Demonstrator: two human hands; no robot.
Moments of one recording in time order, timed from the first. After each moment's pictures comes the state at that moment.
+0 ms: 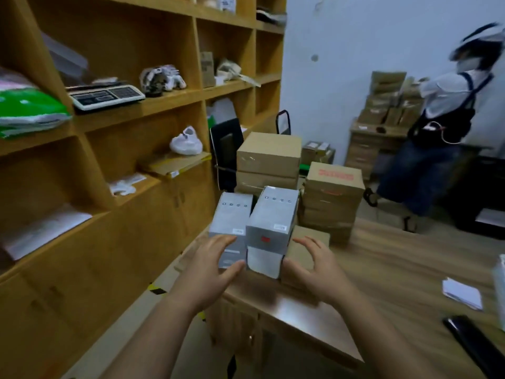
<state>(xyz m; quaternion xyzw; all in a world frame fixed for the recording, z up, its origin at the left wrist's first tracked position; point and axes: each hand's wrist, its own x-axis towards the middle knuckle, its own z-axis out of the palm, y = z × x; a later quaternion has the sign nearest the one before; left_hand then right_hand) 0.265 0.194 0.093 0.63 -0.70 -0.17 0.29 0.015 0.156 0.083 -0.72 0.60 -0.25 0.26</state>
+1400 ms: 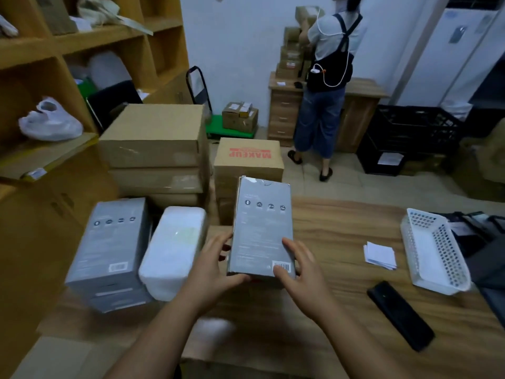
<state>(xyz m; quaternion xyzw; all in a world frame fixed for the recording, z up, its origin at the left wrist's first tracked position) 0.083 0.004 0.009 0.49 -0.73 -0.37 0.30 -0.129 0.061 -0.004 -0.56 0.67 -0.36 0.32</state>
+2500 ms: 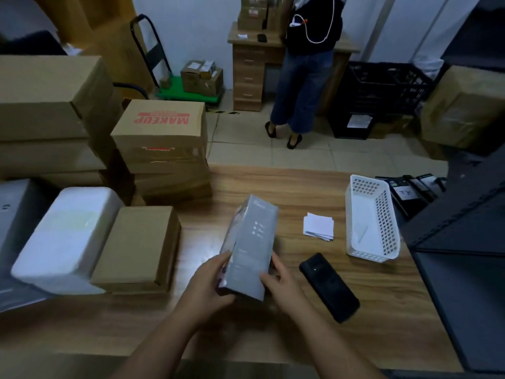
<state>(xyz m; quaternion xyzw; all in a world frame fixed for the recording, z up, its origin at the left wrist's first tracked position) -0.094 0.049 -0.093 0.49 -0.74 -0.43 0.18 -0.288 0.101 -0.095 -0.35 0.68 -0.36 0.53</state>
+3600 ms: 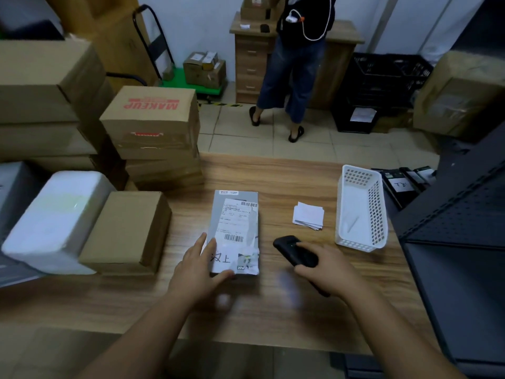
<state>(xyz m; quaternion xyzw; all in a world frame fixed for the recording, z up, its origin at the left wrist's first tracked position) -0.122 0.055 -0.111 0.59 -0.77 -0.25 0.03 -0.407 0.132 -0.050 -0.53 0.78 -0.04 0.33</state>
